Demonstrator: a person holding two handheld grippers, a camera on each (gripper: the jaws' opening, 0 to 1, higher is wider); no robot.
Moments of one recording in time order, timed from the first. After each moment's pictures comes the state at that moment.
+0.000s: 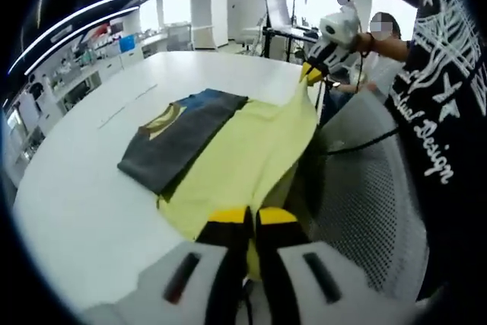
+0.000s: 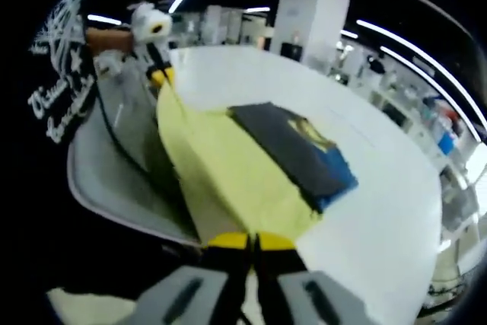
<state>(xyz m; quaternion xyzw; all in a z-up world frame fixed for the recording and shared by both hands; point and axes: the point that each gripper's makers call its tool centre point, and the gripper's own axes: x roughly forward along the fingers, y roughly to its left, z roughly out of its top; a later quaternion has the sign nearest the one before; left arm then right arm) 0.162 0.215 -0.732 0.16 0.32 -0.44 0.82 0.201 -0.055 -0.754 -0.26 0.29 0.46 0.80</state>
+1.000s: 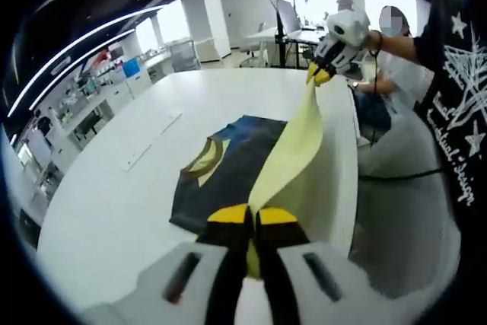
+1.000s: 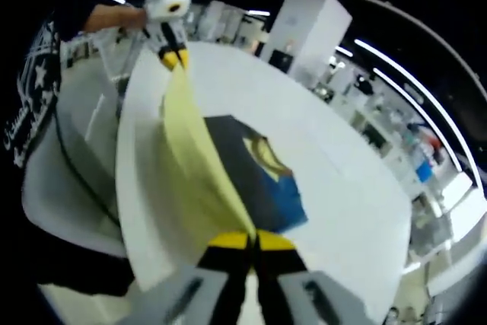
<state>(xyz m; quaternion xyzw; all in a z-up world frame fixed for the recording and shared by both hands) 0.280 0.219 -0.694 0.23 0.27 -0.44 0.83 0.297 -0.045 -0.721 -0.33 0.24 0.42 0.81</state>
